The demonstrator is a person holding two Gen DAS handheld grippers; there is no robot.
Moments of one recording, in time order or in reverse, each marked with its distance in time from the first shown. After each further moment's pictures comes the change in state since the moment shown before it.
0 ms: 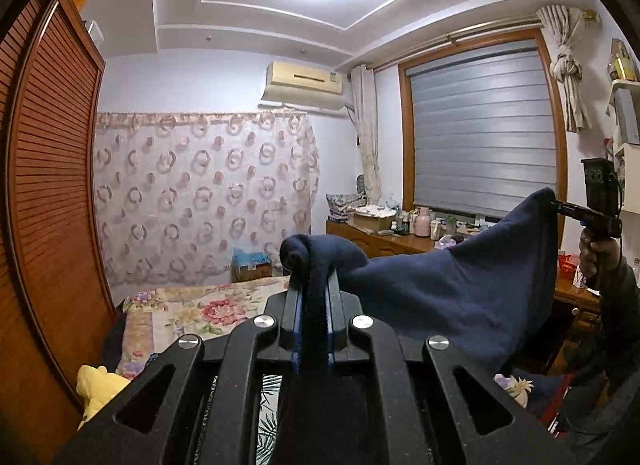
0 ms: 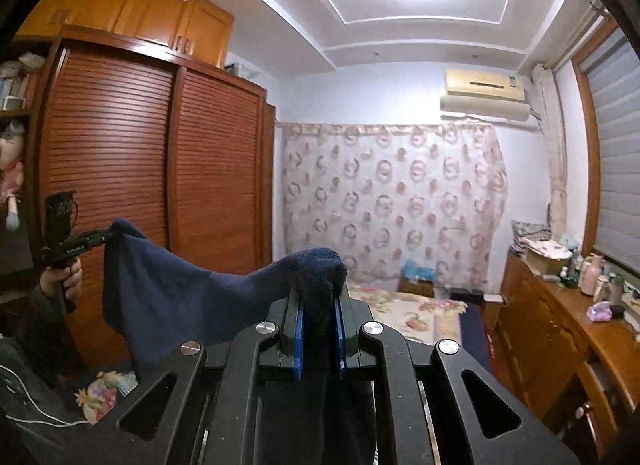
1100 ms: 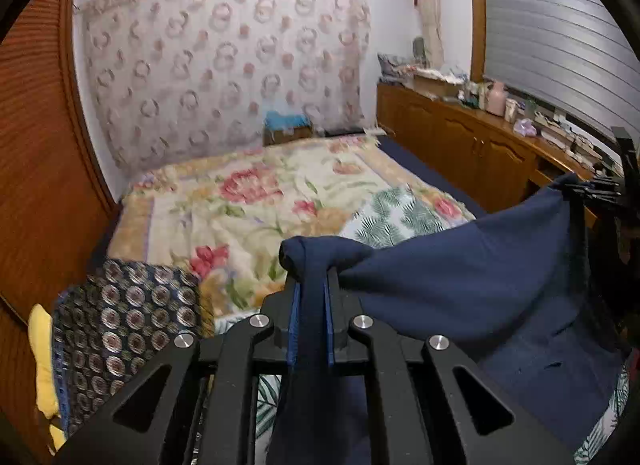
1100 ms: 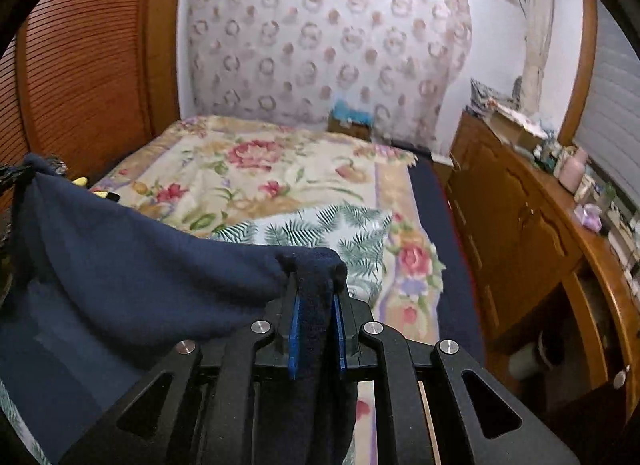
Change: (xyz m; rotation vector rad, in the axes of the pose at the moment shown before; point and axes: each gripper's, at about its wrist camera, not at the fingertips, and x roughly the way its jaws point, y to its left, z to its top) left arm 0.336 0.068 -0.169 -0.035 0.508 0.146; right arm 0.374 -0.066 0.021 0.043 0.586 -0.264
